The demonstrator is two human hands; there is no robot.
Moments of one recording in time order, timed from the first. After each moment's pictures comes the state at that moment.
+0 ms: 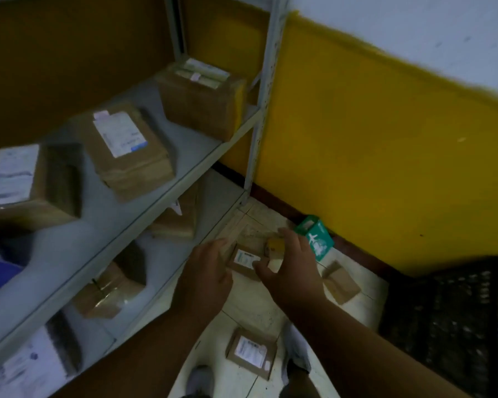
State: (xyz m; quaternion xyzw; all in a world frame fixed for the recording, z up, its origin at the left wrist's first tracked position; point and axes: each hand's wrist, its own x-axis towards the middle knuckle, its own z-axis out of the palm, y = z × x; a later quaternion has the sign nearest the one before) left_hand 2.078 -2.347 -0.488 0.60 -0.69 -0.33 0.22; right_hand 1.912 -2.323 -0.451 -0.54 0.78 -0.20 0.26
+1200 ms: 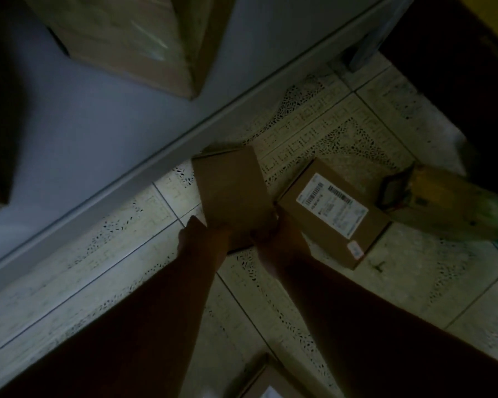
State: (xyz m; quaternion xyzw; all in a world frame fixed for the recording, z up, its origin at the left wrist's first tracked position) left_hand 2.092 -2.473 -1.176 0.86 -0.23 -0.45 0.09; right_hand 1.963 -2.487 -1.184 -0.45 0.71 -0.02 0.54
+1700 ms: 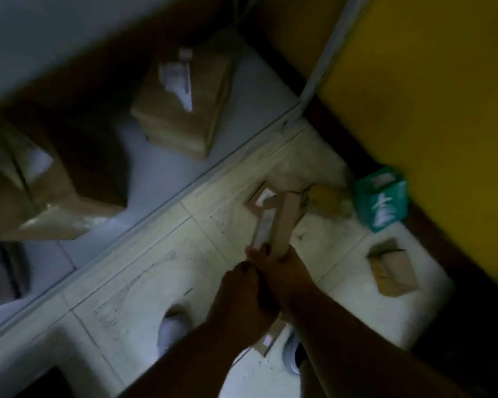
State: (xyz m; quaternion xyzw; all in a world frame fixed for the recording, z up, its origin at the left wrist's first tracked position) left_hand 2.025 -2.335 -0.810 0.66 -0.54 -0.53 0.06; right_hand 1.929 -2.378 -0.800 -0.21 0.73 -0.14 0.63
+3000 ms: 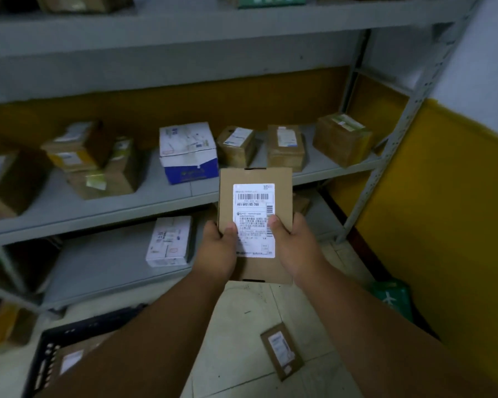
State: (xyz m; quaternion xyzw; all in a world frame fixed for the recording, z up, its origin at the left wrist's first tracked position) left_hand 2.060 -2.044 -0.328 0.77 -0.23 -0.30 0.51; right_hand 1.941 -2.121 -0.324 -0.64 0.49 -0.28 0.52
